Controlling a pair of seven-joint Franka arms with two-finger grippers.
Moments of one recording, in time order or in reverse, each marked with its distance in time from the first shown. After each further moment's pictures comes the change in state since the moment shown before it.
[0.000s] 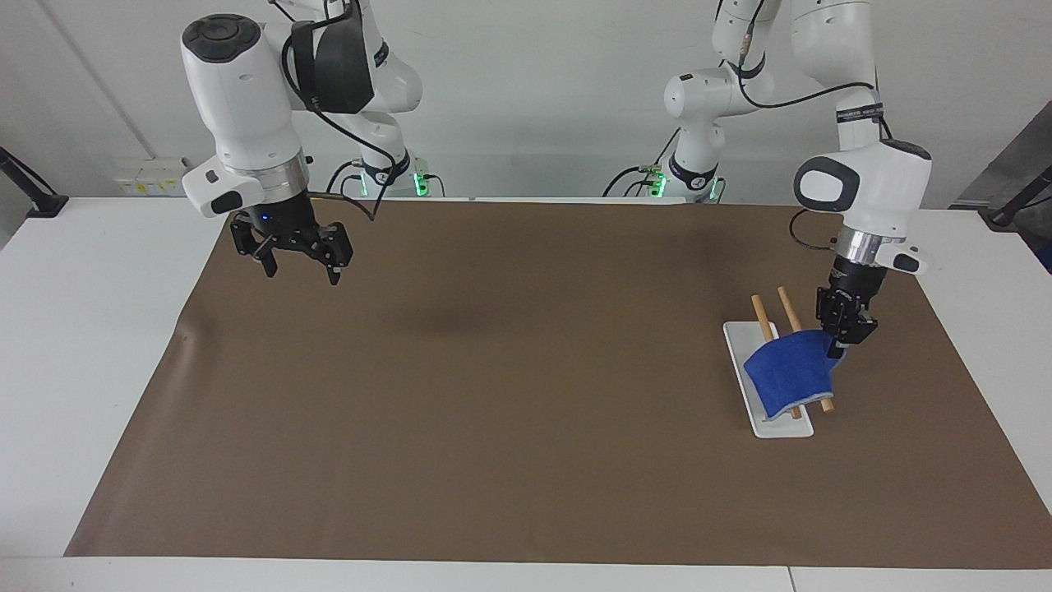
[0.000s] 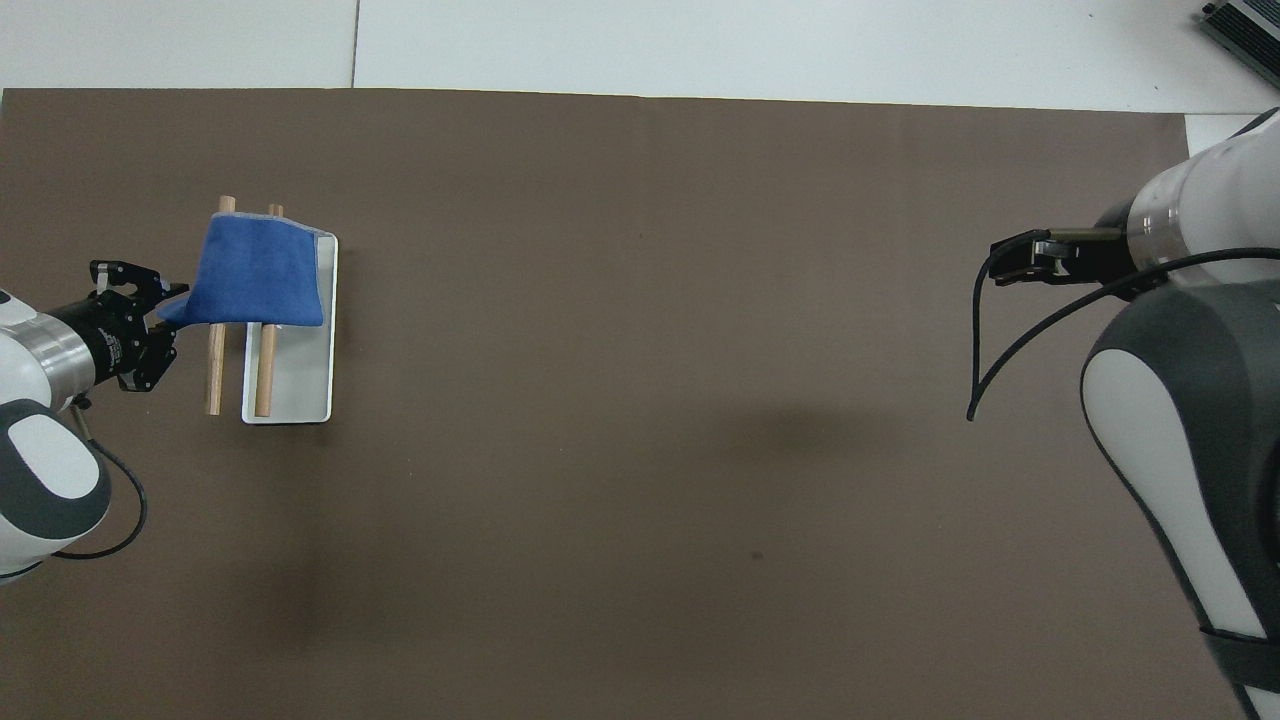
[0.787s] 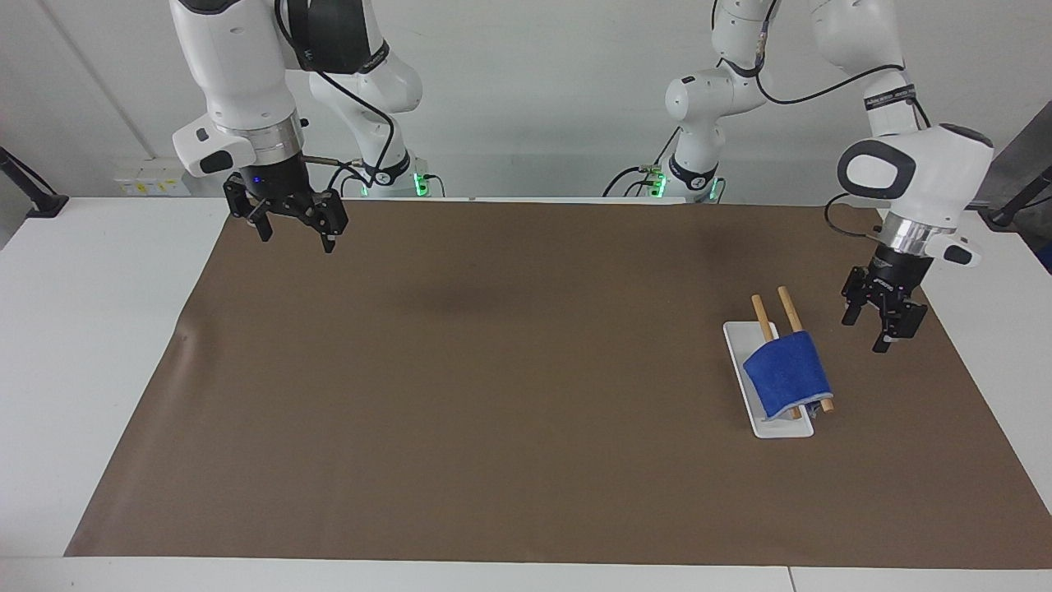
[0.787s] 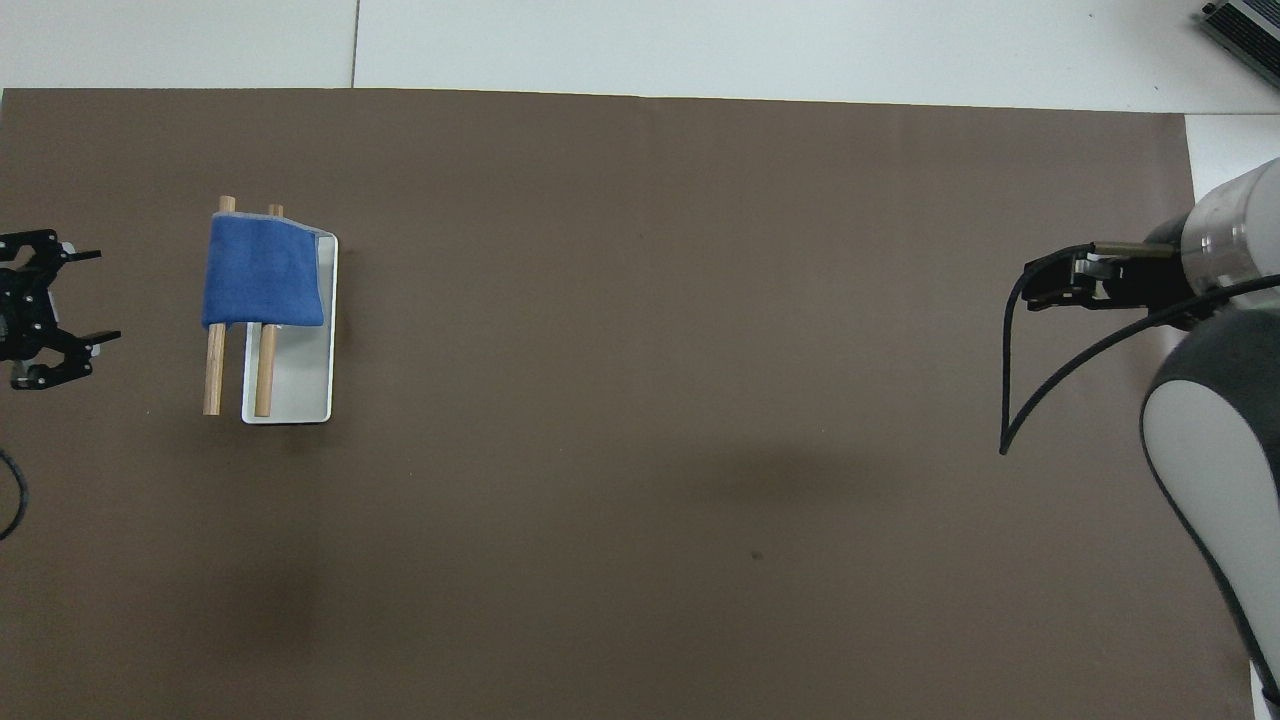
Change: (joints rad) left arm 0.136 -0.014 0.005 0.211 0.003 -0.362 0.004; right arm 0.001 -0.049 0.002 0.051 0.001 -0.144 0.018
